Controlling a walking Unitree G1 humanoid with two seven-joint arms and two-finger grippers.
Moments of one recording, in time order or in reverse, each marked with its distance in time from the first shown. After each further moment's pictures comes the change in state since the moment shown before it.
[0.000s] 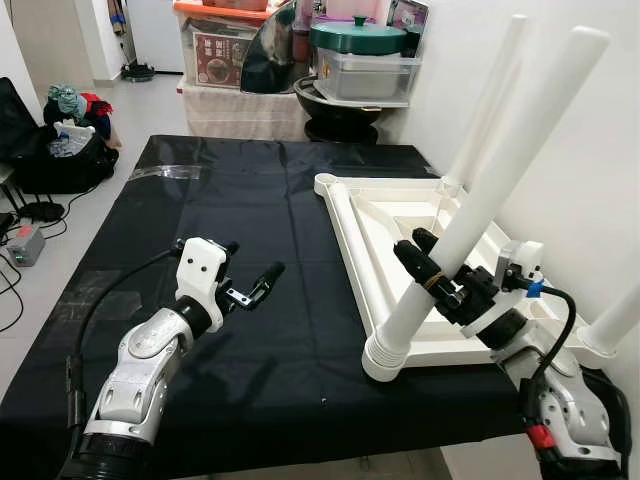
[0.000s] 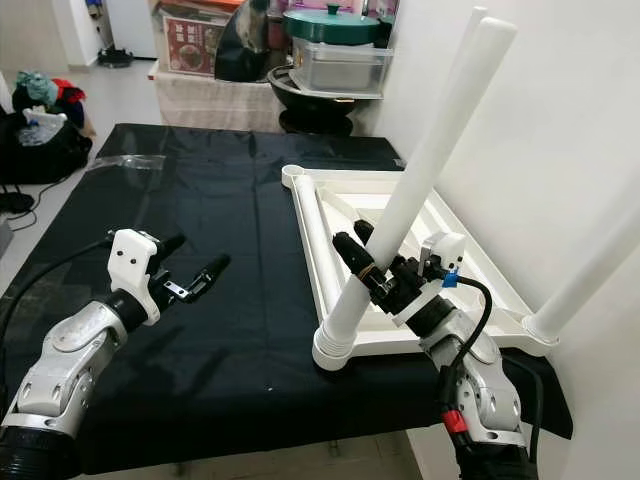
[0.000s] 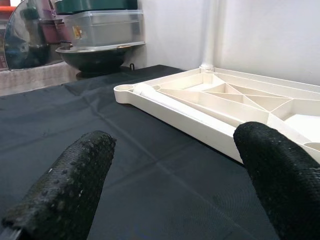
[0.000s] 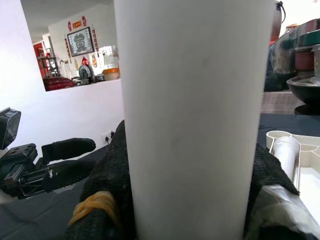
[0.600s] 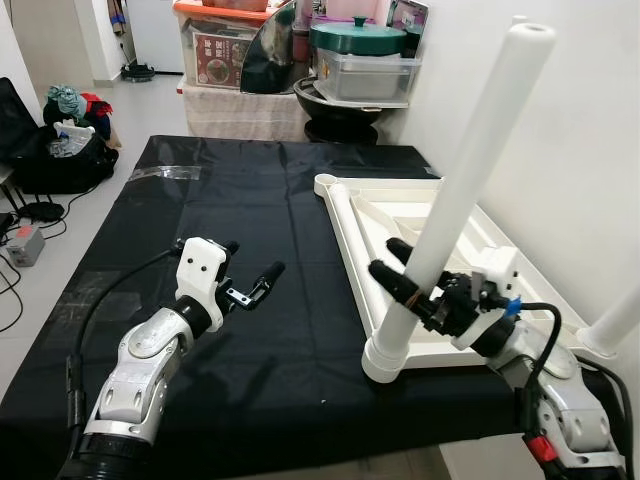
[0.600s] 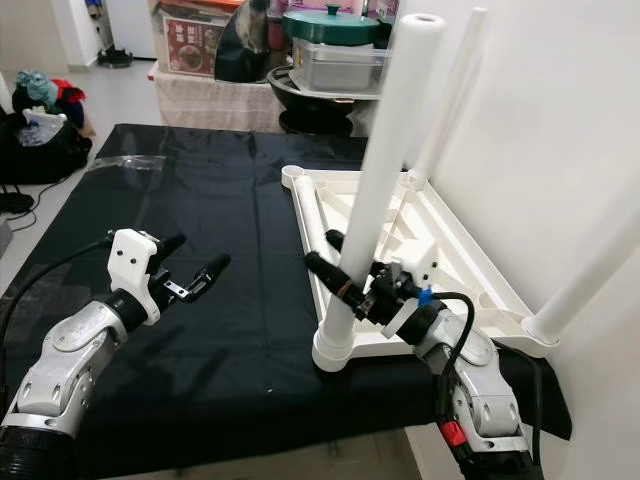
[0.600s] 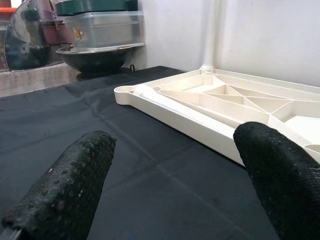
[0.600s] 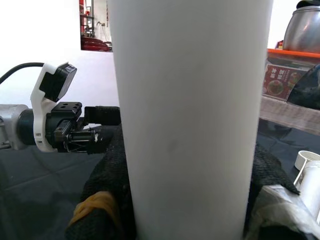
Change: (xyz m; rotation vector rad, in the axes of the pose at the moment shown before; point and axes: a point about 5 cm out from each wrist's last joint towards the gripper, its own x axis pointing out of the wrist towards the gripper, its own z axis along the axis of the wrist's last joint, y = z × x) left arm 0.000 0.000 0.000 0.000 0.000 0.001; right arm 0.005 0.025 0.001 -0.170 0.097 0.205
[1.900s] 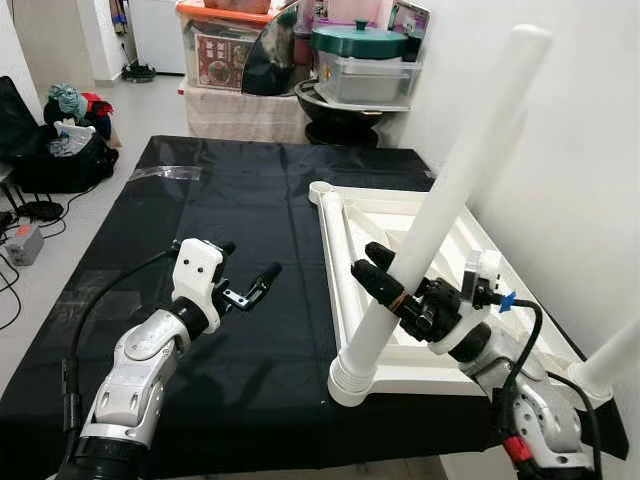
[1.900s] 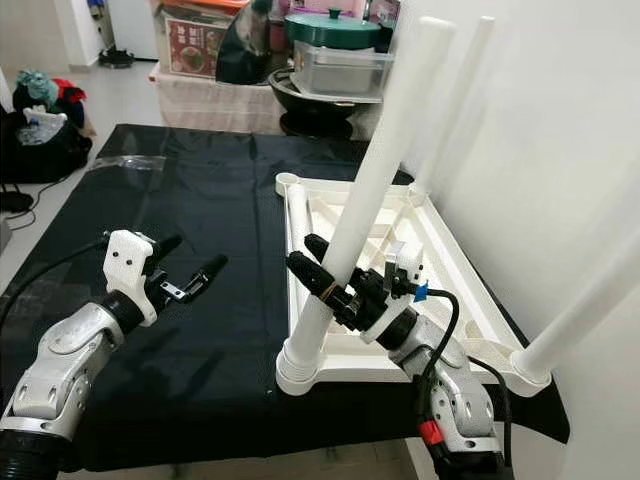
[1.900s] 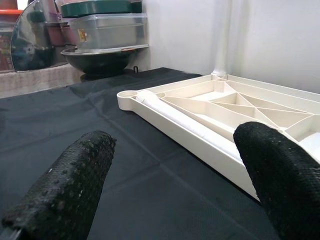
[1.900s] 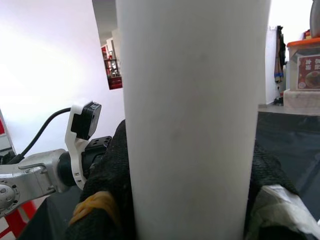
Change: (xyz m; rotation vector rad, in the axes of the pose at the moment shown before) left arm -0.003 0.001 0.001 0.003 -0.001 0.006; right arm 0.012 0.012 -0.014 0.253 -0.114 0.033
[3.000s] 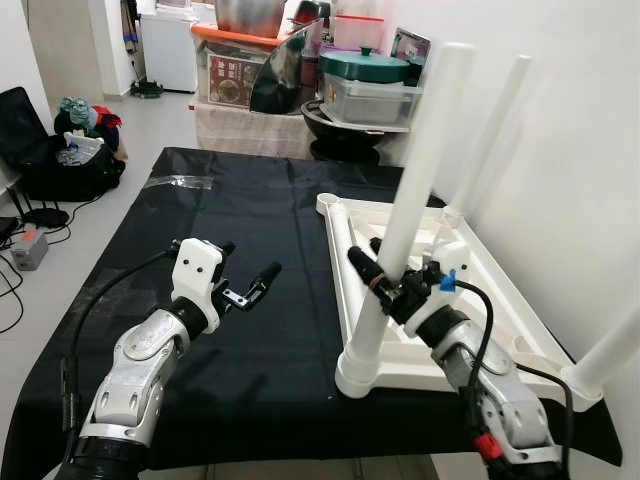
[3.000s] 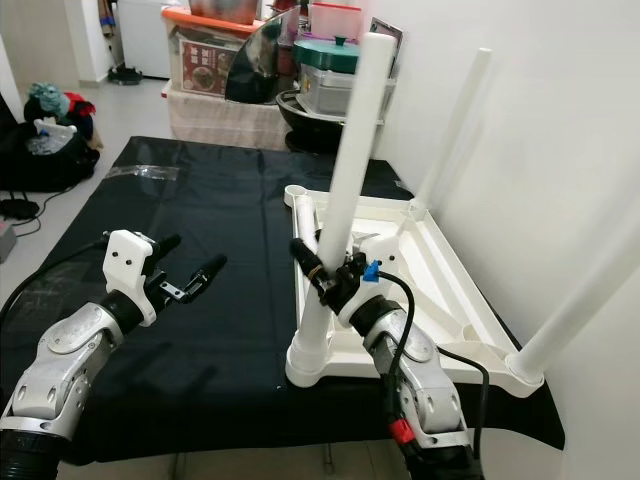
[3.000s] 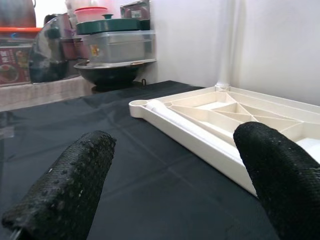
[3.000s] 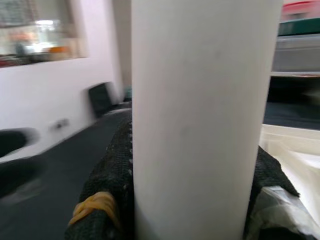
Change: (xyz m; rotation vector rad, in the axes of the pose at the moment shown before) left arm 0.000 0.001 0.000 0.002 0.001 0.006; right arm 0.015 -0.020 -0.015 -0.138 0.113 -0.627
